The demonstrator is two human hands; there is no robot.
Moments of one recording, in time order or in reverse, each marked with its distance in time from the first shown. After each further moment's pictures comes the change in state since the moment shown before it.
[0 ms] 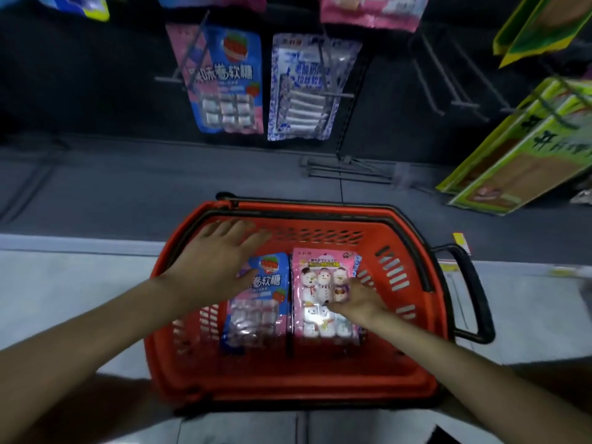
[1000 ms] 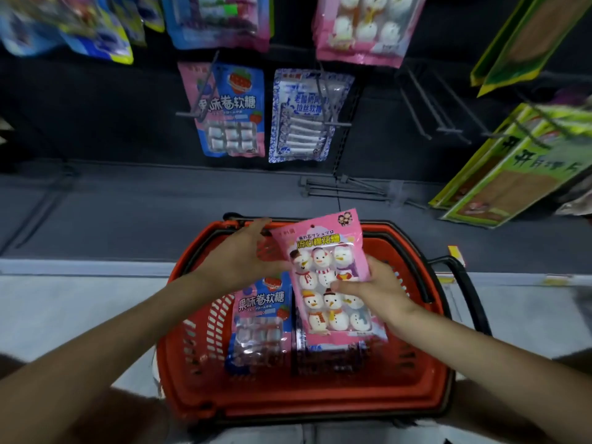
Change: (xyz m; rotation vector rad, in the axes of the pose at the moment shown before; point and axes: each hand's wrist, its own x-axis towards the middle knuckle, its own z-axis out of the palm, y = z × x) left_hand 0.028 0.012 -0.037 -0.793 -0.108 -0.342; right_hand -0.062 -0.033 -0.055 0.881 0.160 -0.334
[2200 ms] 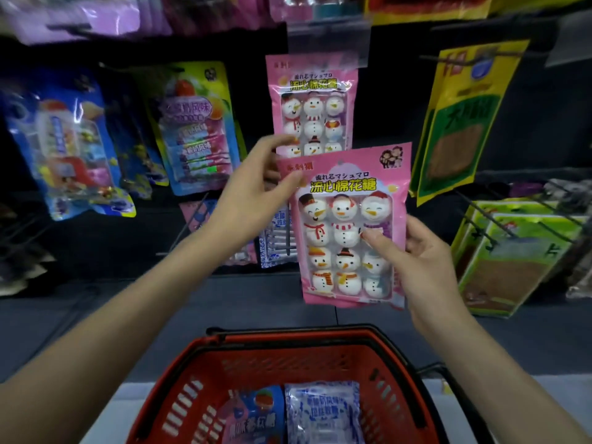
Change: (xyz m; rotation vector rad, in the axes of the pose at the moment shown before) left_hand 0.059 0.227 -0.117 -0.118 0.579 0.587; right_hand 0.002 -0.181 -0.109 0.483 0.200 -0.626
